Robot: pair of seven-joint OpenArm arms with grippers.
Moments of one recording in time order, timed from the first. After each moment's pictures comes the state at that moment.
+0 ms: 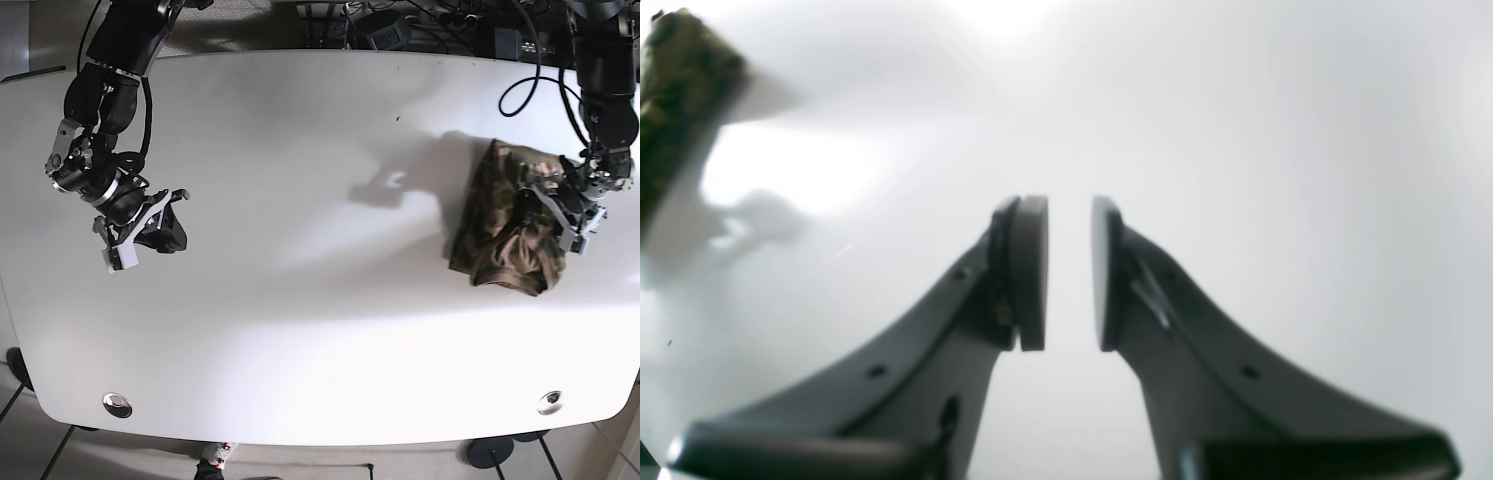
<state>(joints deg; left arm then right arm) -4.8 -38.5 -2.4 59.5 -26.0 -28.2 22.7 3.4 9.2 25.9 94.5 31.8 39.7 -54.7</state>
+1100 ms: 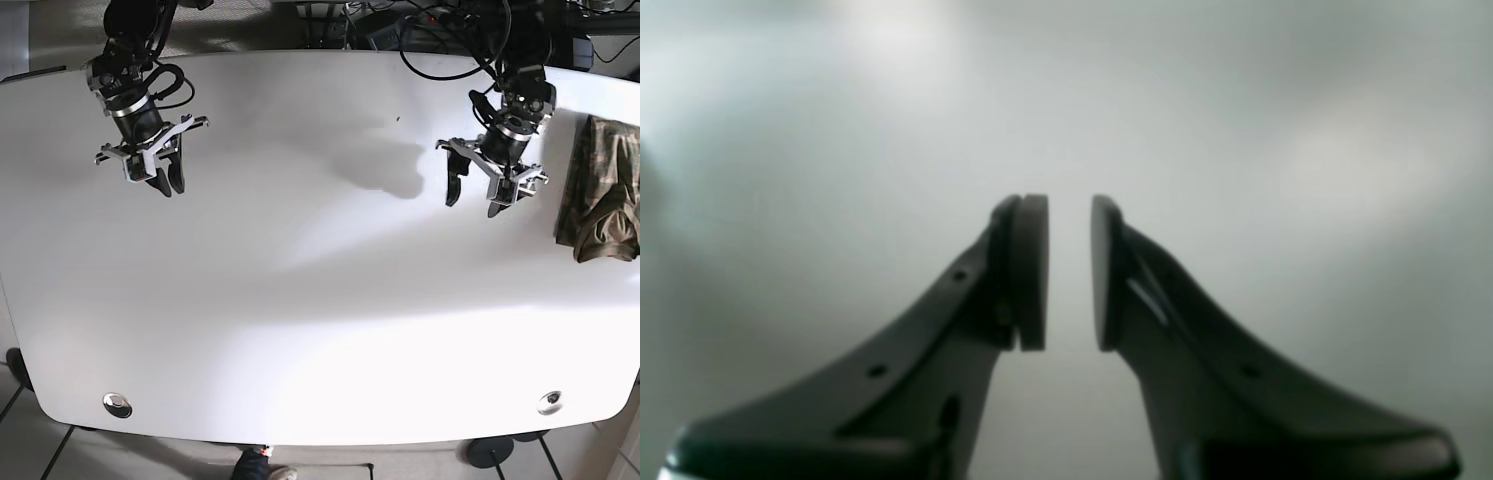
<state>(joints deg) 17.6 -4.4 -18.0 96.6 -0.9 -25.3 11.0 -20.7 0.3 26.0 99.5 -3.4 39.6 -4.4</state>
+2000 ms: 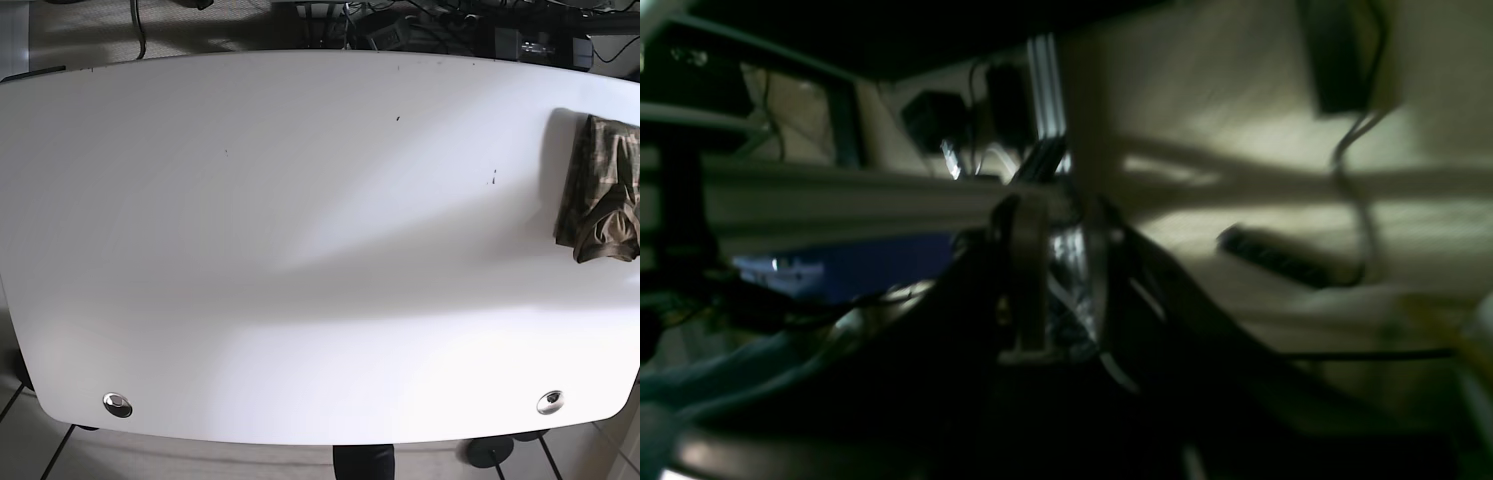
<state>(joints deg) 54.8 2.4 -9.2 66.3 -1.2 -17.1 -18.6 -52.6 8.7 21.0 72.4 17.2 37.5 8.6</state>
